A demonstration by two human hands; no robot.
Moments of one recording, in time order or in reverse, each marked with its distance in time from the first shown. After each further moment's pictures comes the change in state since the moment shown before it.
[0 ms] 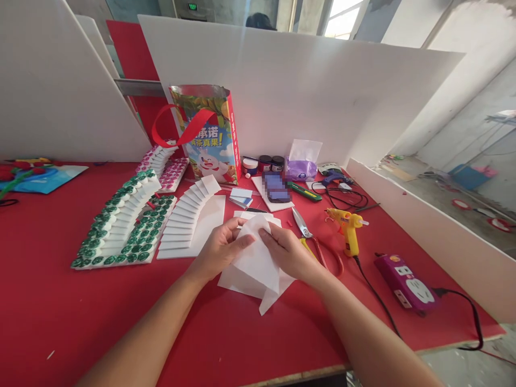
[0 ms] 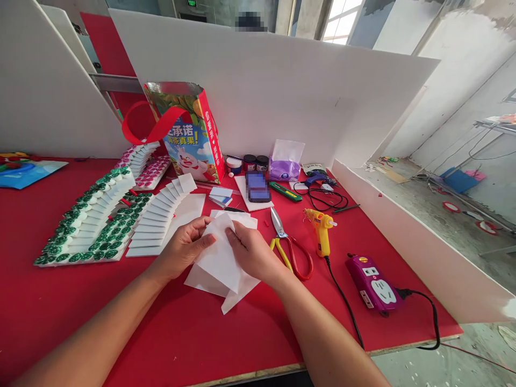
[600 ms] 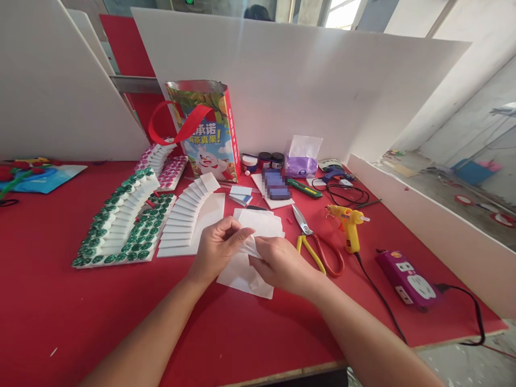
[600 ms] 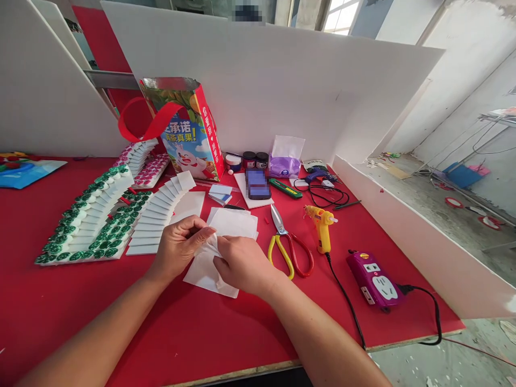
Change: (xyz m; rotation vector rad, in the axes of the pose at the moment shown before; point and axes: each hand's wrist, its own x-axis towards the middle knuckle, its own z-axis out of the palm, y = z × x) left_hand -0.003 0.000 0.007 0.318 0.322 0.330; right_hand -0.007 -0.016 0.015 -0.622 -0.176 -0.068
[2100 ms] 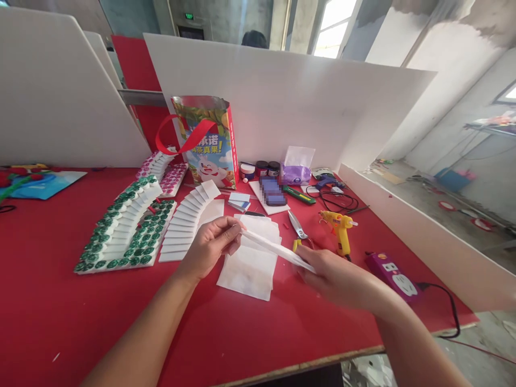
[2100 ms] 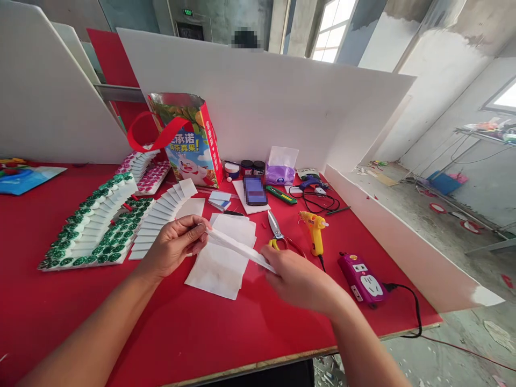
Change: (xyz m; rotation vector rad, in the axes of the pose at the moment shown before) left_hand 0.007 0.010 -0.020 -0.401 -0.247 -0.236; right_hand -0.075 0.009 -0.066 -0.007 -0.203 0.327
